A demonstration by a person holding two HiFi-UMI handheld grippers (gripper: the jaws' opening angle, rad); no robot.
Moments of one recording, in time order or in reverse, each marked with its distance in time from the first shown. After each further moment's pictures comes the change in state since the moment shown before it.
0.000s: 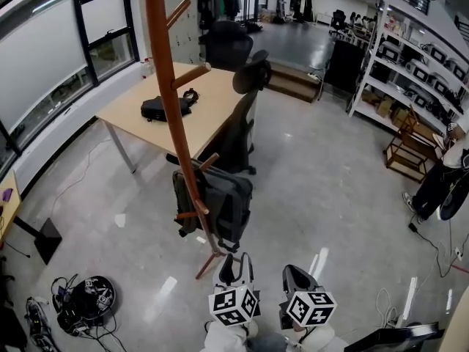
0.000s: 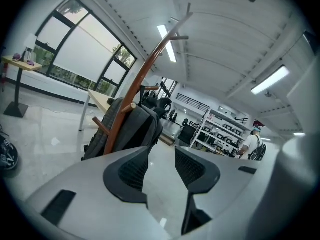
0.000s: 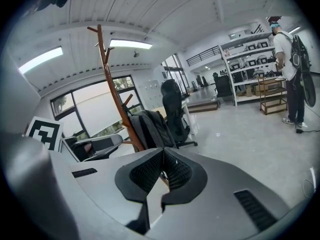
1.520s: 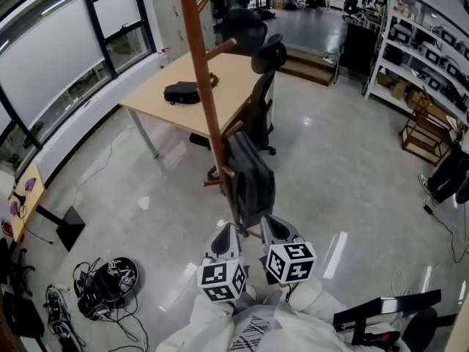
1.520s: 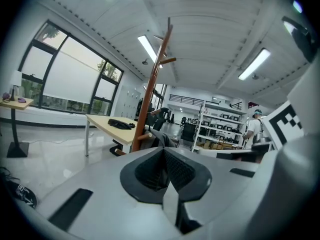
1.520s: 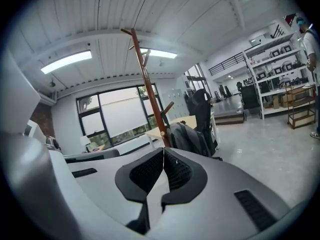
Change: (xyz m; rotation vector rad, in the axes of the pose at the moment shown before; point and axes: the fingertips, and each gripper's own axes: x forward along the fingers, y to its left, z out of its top) left arm -0.075 0.043 0.064 0.241 -0.045 0.007; right arm 0.037 0.140 0.024 -0.134 -0.116 0.233
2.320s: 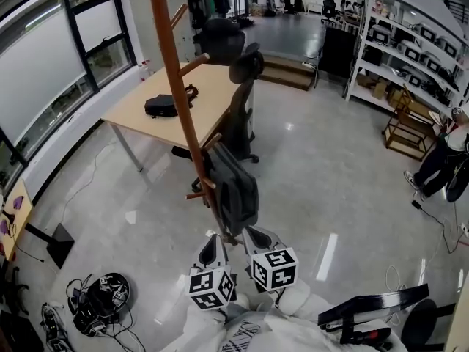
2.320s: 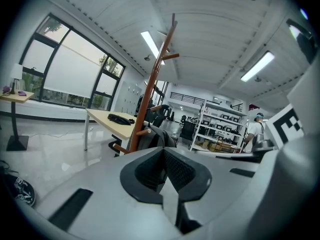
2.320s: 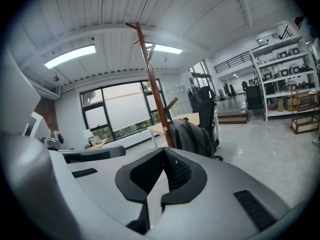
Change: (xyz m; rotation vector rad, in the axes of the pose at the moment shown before) left arm 0.003 -0.002 -0.005 -0.044 0.035 -0.007; right arm 0.002 0.007 -0.006 -0.053 0.050 0.029
